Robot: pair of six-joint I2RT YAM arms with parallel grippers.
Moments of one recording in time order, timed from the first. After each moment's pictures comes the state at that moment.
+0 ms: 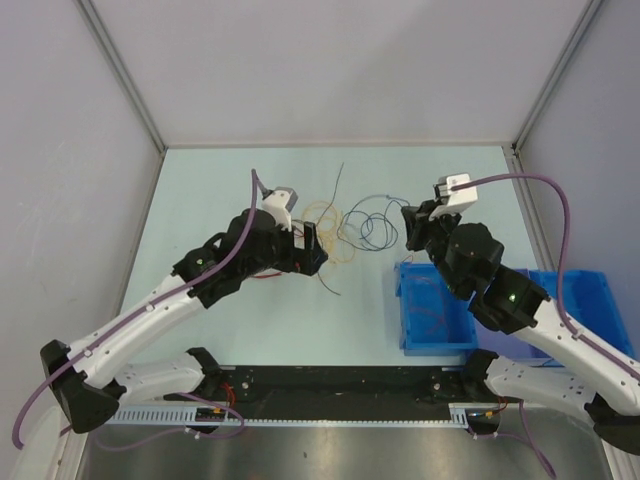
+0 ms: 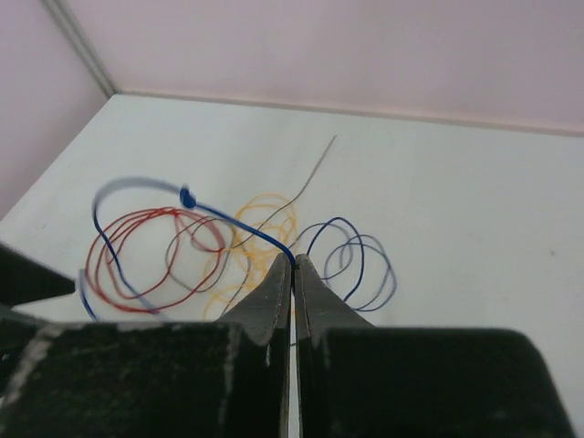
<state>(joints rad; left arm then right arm) -0.80 1.05 1.05 -0.51 -0.08 -0.47 0.93 0.85 1.00 -0.23 0.57 0.20</state>
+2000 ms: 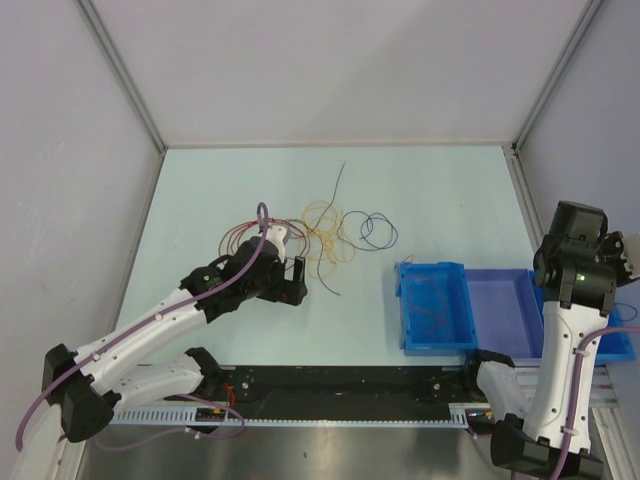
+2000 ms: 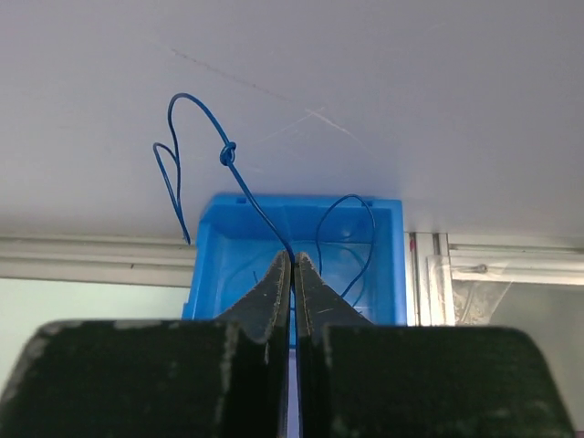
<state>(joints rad) -0.78 0.98 0.80 -0.63 -0.13 -0.47 -0.25 0.86 1.26 -1.11 1.11 0.76</state>
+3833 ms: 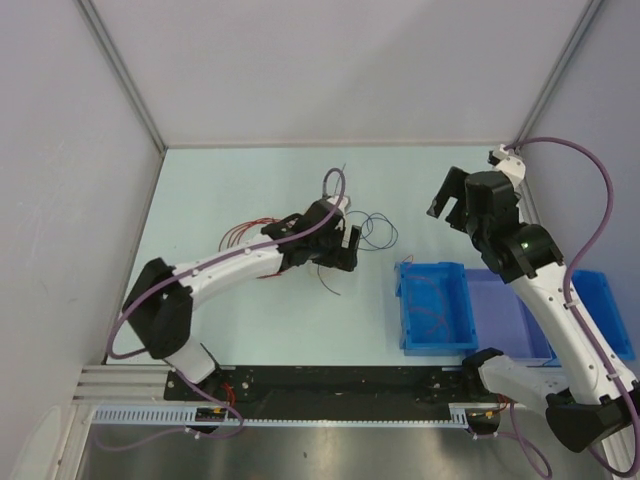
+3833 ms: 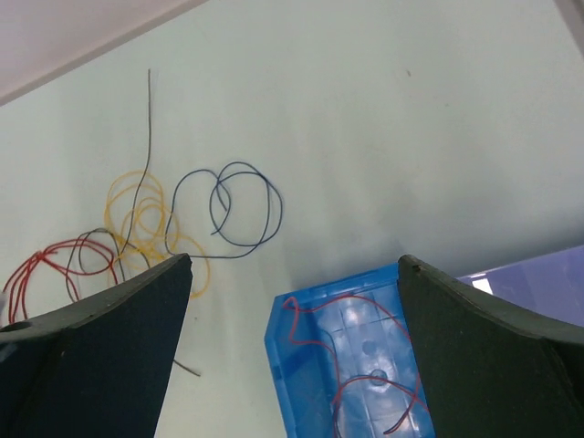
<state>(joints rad) -0.83 1.55 1.15 -0.44 -0.07 -0.47 0.39 1.03 1.27 -0.78 0.45 0.58</state>
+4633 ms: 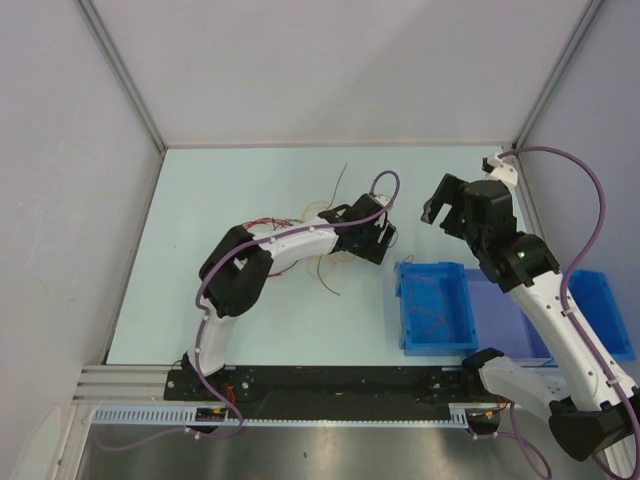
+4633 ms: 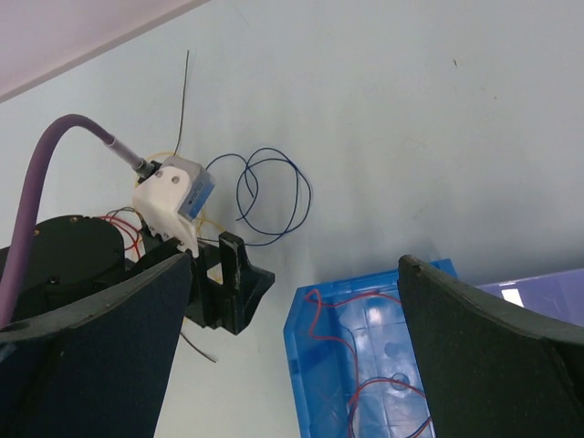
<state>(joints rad) -0.86 2.08 1.55 -0.40 -0.05 -0.31 0.41 1.00 1.17 -0.68 0.35 0.58</state>
